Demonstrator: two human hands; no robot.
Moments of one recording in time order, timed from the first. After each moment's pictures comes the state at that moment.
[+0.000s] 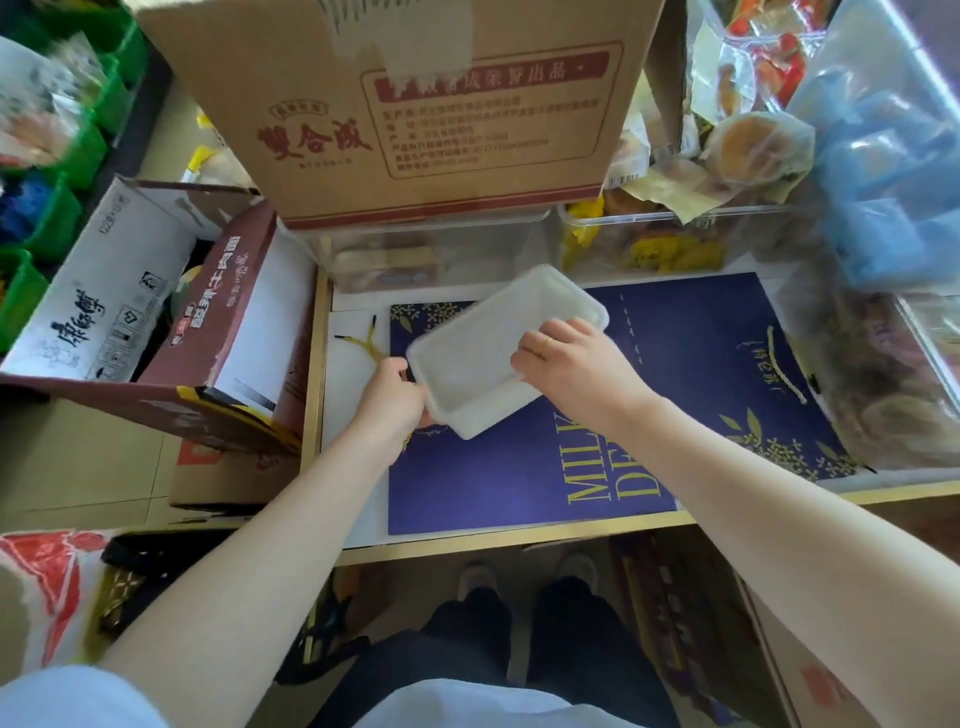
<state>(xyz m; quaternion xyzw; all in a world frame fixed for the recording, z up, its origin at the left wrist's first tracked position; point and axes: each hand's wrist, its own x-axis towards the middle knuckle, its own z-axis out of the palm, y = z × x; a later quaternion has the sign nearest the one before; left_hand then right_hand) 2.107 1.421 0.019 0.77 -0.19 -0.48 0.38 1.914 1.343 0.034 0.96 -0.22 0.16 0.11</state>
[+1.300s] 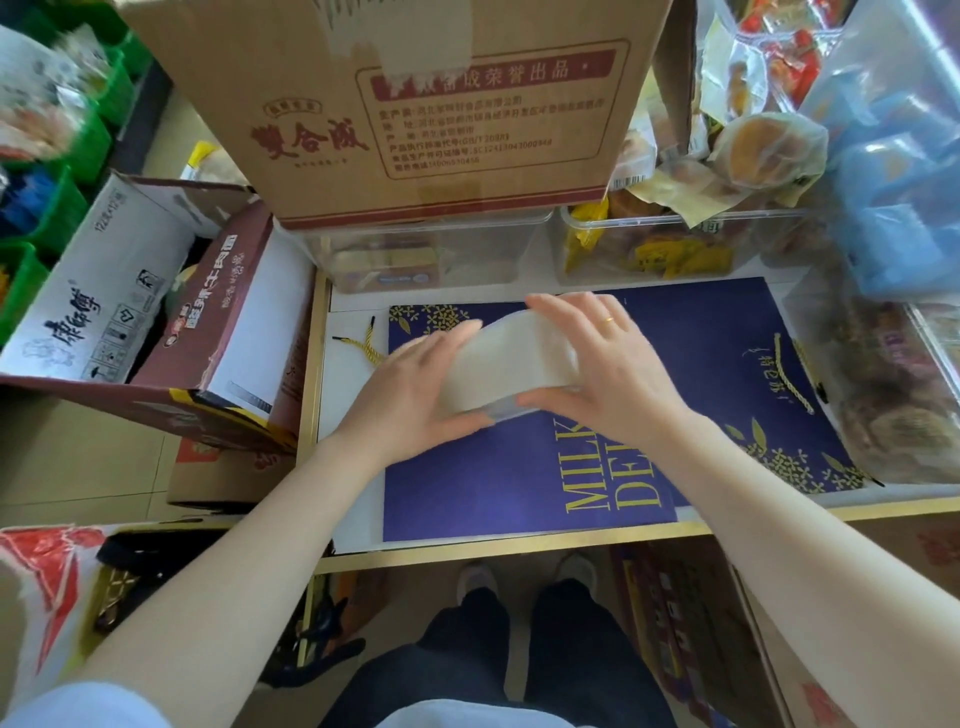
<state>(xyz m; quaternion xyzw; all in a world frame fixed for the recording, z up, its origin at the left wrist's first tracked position) 2.104 1.432 0.058 0.64 -0.72 -0.18 0.21 1.898 1.352 0.070 0.90 -0.33 0.26 -0.13</state>
